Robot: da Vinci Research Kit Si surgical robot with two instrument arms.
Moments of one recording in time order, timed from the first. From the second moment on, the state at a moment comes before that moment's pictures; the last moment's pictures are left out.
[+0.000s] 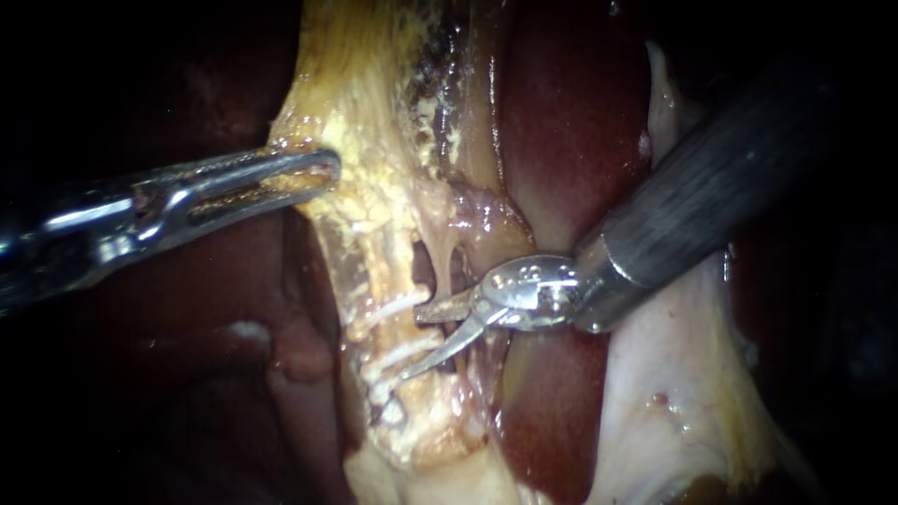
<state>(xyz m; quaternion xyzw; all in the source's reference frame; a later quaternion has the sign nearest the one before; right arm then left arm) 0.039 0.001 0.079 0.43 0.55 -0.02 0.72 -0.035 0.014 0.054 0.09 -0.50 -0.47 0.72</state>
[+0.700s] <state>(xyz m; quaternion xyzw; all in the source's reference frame) 0.041 0.000 0.078 0.46 0.57 0.00 0.68 -0.035 0.014 0.056 0.09 -0.50 -0.47 0.73</state>
